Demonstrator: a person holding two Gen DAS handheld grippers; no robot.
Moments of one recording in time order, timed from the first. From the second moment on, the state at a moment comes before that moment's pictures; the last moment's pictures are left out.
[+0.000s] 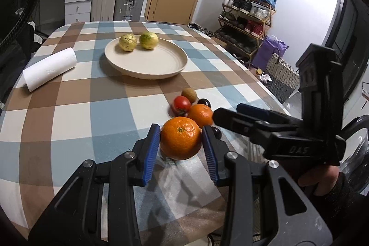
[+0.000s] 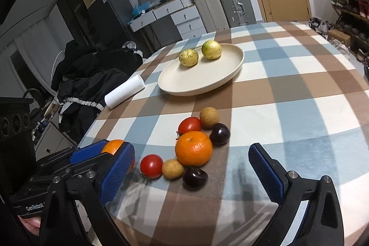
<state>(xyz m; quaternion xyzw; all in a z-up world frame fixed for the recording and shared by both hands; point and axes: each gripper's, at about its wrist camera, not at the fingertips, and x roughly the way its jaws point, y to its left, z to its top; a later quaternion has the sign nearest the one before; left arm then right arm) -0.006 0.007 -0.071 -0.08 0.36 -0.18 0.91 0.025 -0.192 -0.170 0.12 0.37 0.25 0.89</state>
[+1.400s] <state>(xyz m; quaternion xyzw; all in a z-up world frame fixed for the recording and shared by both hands) 0.135 0.068 -0.040 -0.12 0.35 -0.12 0.92 0.108 -0.220 -0.121 0.18 0.33 0.30 0.88</state>
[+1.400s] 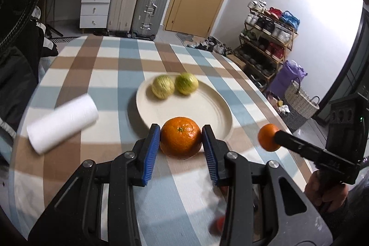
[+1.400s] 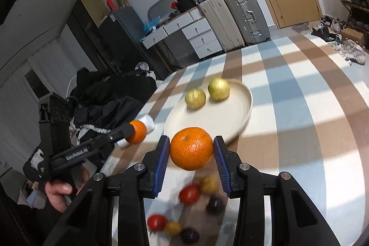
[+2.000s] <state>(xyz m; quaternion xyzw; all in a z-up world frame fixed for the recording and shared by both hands) 0.266 0.084 -0.067 -0.12 0.38 -0.11 0.91 0.248 -0.196 -0.117 0.13 0.35 0.30 0.88</state>
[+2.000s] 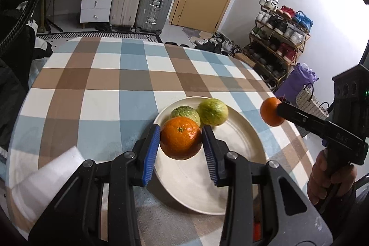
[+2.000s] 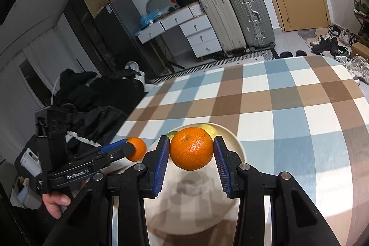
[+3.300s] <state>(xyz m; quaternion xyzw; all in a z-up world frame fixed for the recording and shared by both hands) 0.270 0.081 -0.072 -0.11 0.38 -0.11 0.91 0.251 -0.193 -0.121 0.08 0.34 0.25 0.90</state>
